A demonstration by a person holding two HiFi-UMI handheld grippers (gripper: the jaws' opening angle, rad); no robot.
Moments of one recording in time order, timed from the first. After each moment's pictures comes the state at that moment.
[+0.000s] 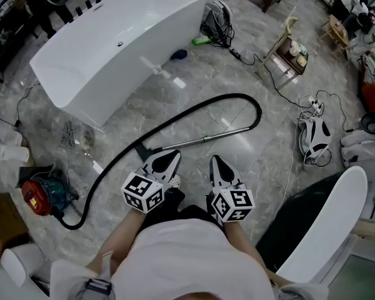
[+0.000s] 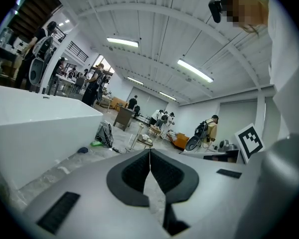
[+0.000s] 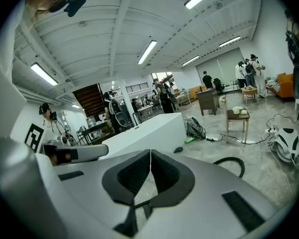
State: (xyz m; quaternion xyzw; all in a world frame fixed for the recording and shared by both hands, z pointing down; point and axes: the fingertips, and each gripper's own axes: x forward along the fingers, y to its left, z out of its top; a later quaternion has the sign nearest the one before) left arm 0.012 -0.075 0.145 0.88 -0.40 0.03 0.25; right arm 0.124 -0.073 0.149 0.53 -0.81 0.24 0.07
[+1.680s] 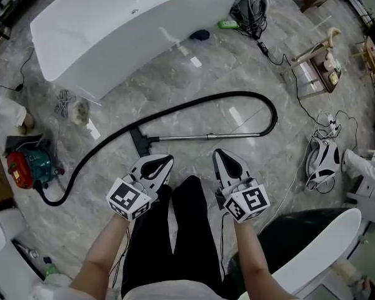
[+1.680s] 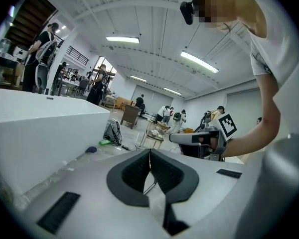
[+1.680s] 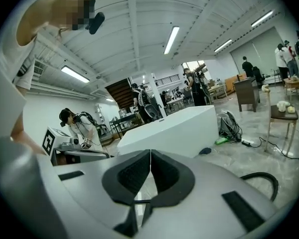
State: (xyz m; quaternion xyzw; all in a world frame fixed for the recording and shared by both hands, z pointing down) left arm 0.005 -0.132 0.240 0.87 -0.43 0.06 0.22; right arm 0.112 -0.185 0.225 0.34 -0.91 0.21 0.08
